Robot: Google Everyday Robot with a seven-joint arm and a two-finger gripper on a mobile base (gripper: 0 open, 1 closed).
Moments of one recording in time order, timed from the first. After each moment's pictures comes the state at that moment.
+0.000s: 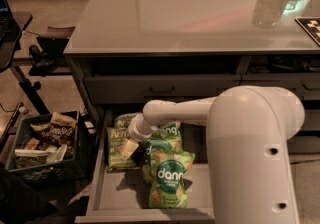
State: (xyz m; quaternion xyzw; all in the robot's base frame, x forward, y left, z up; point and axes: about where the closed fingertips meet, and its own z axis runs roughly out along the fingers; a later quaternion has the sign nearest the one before) arm 0.624 0.134 0.467 -0.63 0.70 0.18 0.27
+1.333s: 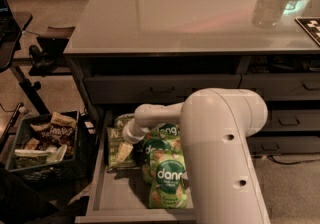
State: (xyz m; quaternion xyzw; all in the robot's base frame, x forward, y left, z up) arm 0.646 0.159 0.410 -0.66 0.69 0.18 0.25
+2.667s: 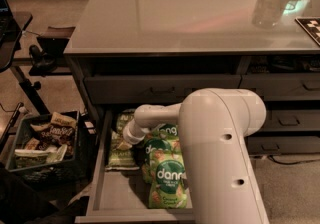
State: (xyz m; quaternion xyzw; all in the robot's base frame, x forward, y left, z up) arm 0.645 0.159 0.405 -0.66 0.69 0.17 0.24
